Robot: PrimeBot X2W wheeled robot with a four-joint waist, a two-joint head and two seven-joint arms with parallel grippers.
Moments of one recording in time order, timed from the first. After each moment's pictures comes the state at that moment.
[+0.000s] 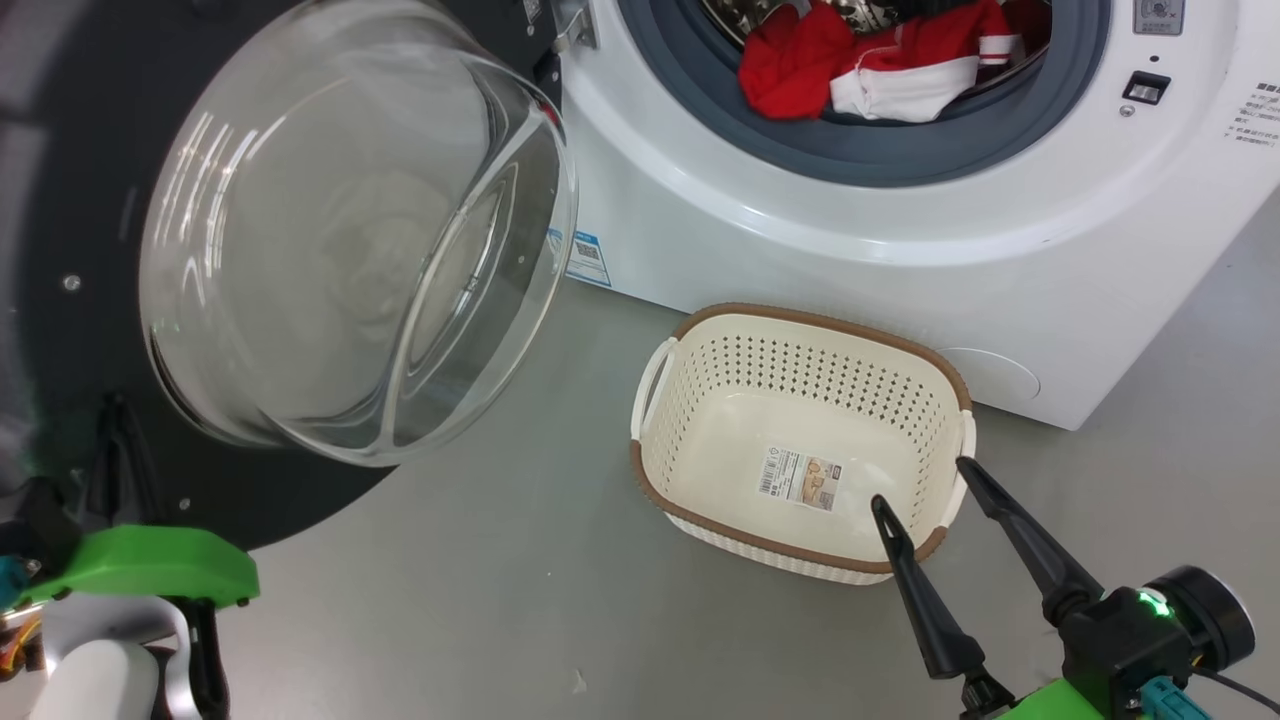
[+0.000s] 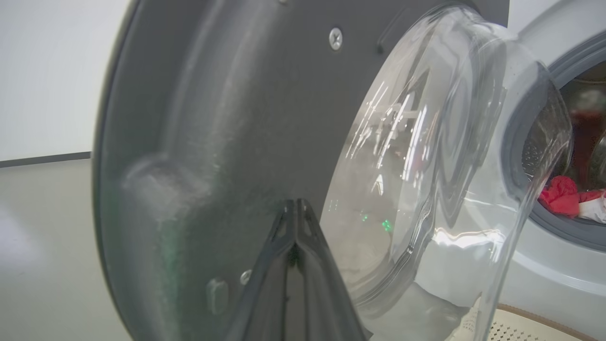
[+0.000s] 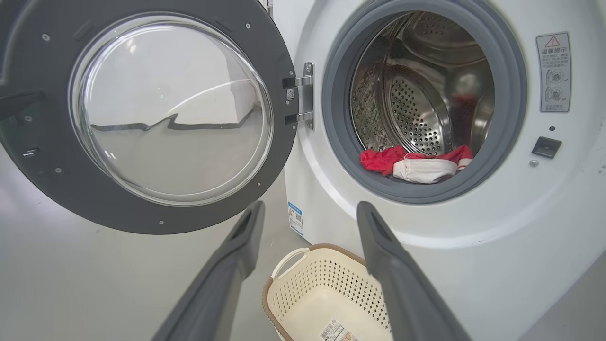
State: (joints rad) left arm -0.32 0.30 -0.08 0.31 -0.51 0.32 -0.23; right arm 0.15 -0.05 0.12 -0.30 0.06 0.13 0.01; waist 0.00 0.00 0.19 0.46
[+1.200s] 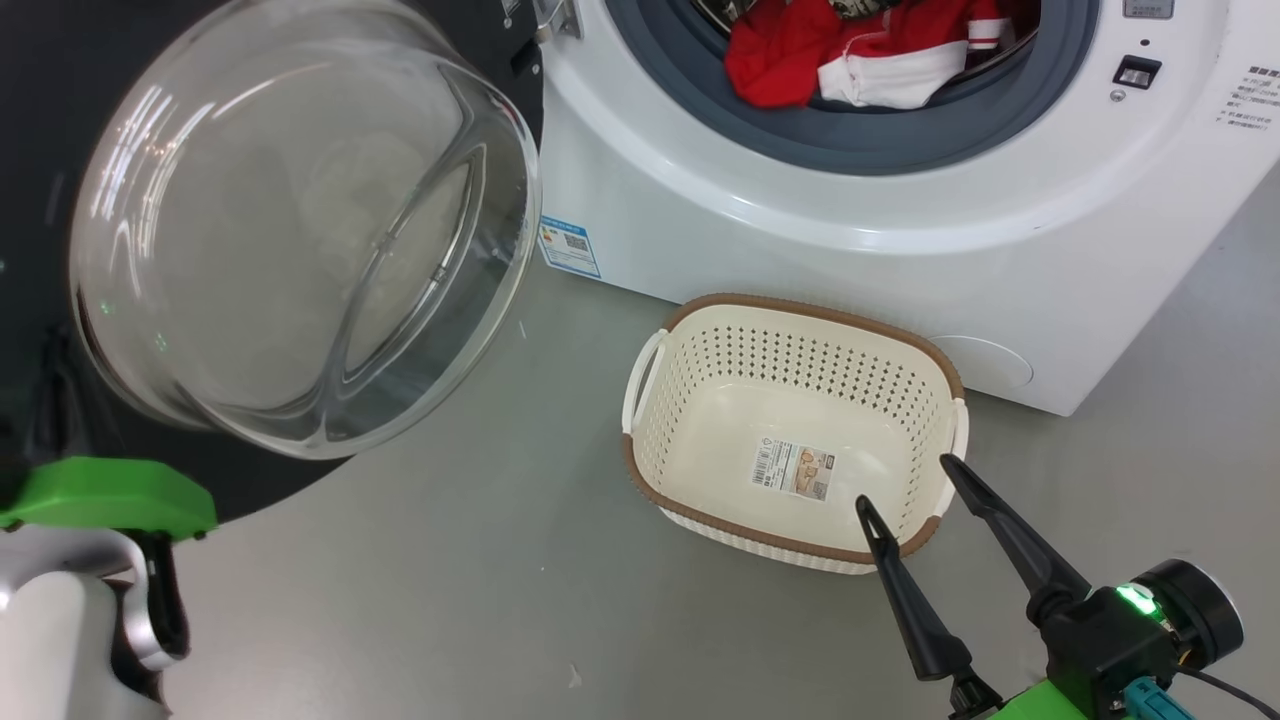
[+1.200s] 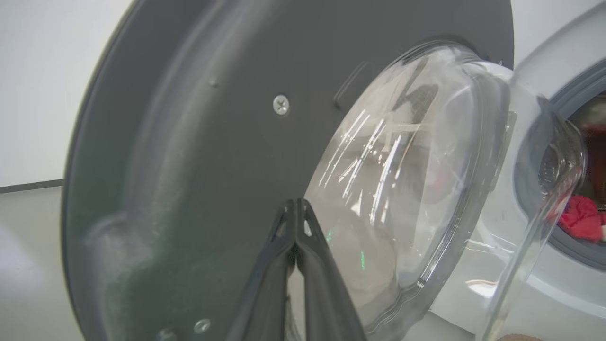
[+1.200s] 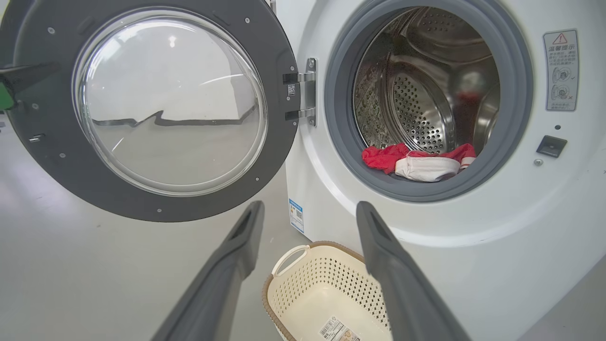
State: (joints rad) left arm -0.47 0.30 -0.03 0.46 -0.47 0.25 -0.25; right arm 0.13 -0.05 0.14 -0.31 0.04 0.13 0.03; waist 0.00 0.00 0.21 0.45
